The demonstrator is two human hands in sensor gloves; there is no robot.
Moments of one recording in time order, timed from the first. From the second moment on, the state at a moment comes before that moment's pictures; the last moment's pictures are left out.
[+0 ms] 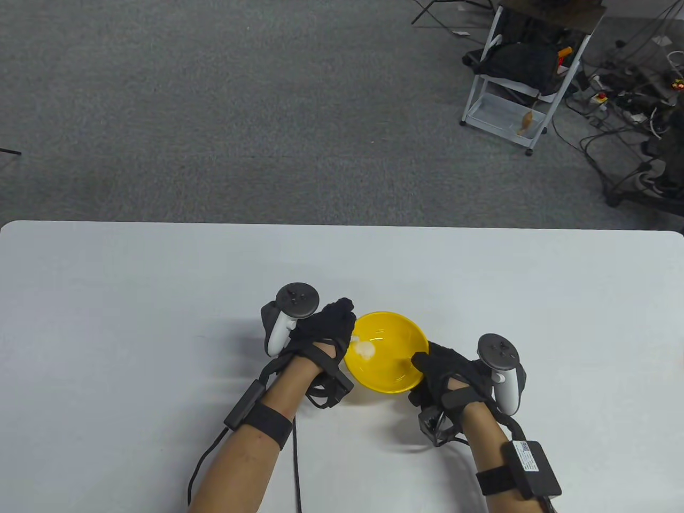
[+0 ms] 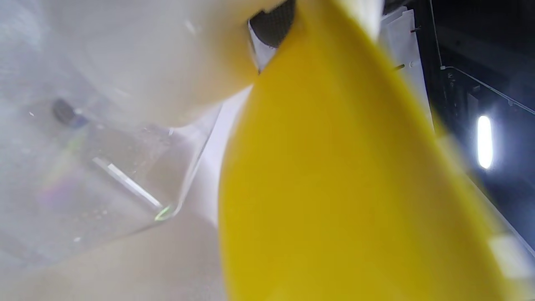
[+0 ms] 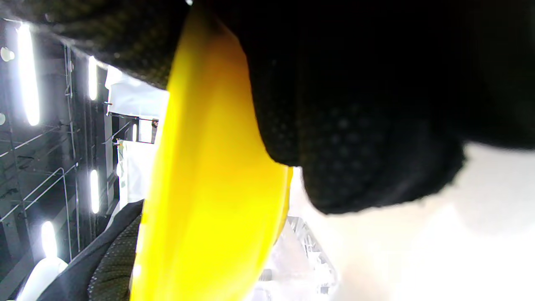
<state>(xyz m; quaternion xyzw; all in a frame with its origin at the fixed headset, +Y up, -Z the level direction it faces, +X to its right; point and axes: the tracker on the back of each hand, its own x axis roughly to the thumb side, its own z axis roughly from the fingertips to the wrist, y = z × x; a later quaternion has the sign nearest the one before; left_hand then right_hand) -0.081 -0.753 -0.386 -0.20 -0.02 0.49 0.85 0.215 -0.768 -0.325 -0.08 0.18 0.78 0.60</state>
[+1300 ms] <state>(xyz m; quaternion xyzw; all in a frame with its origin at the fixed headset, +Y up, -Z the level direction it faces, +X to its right) -0.079 -0.742 -0.389 -0.21 -0.01 0.41 0.89 0.214 -0.775 -0.325 -0.08 0.19 0.77 0.61</state>
